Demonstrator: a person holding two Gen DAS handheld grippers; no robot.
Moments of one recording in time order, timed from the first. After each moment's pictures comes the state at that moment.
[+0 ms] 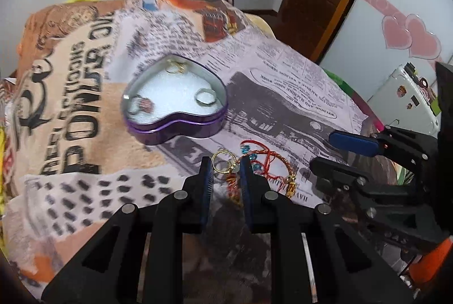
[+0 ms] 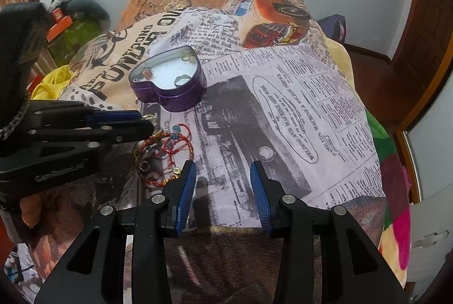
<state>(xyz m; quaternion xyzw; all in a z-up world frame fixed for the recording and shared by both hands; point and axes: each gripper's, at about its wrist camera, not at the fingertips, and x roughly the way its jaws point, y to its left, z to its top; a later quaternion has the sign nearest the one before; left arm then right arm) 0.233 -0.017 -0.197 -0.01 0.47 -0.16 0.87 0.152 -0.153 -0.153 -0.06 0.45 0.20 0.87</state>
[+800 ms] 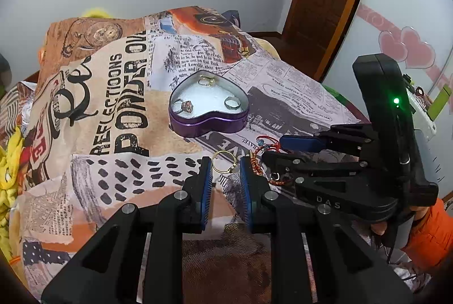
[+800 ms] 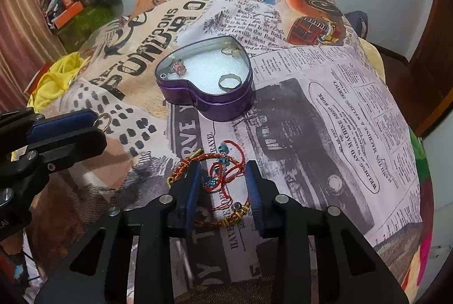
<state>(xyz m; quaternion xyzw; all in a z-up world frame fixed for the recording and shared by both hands) 0.193 0.021 -0.177 -0.02 0.42 -0.15 0.90 0.171 -0.100 -0.170 -0.08 0.48 0.23 0.85</state>
